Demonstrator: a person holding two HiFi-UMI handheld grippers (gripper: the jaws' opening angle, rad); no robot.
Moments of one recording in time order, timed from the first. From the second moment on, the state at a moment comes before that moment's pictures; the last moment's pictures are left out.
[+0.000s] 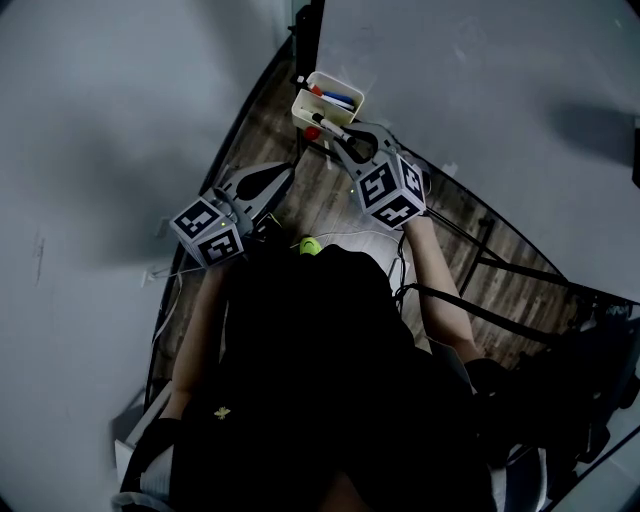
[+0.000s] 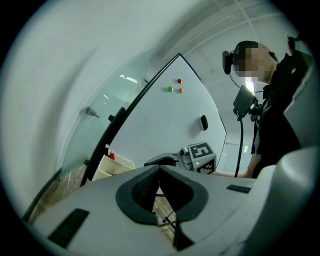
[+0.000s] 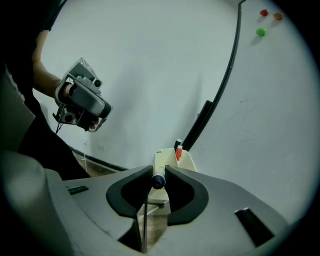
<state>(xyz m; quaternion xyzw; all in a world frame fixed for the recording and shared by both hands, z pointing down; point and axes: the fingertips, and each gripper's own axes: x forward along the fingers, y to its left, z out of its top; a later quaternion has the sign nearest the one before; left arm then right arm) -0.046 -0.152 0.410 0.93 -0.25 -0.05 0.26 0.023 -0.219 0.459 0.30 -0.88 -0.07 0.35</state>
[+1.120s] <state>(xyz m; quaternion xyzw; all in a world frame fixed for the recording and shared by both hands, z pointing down) -0.018 -0.172 0.409 0.94 -0.25 -0.04 0.24 0.039 -0.194 0.369 0.35 -0.91 -0.05 0.23</state>
